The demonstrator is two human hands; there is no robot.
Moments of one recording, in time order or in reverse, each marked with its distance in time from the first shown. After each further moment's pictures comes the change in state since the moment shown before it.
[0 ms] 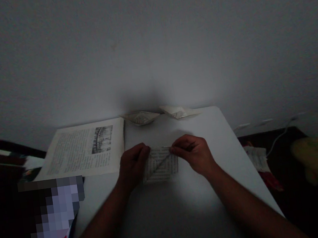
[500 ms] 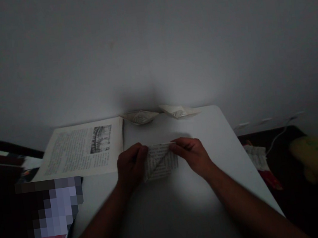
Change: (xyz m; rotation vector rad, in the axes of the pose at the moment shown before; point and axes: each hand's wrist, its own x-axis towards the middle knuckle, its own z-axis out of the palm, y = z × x) left_hand -0.003 0.000 0.003 0.064 0.150 0.136; right_hand 0.002 0.016 -0.001 0.194 -0.166 0.063
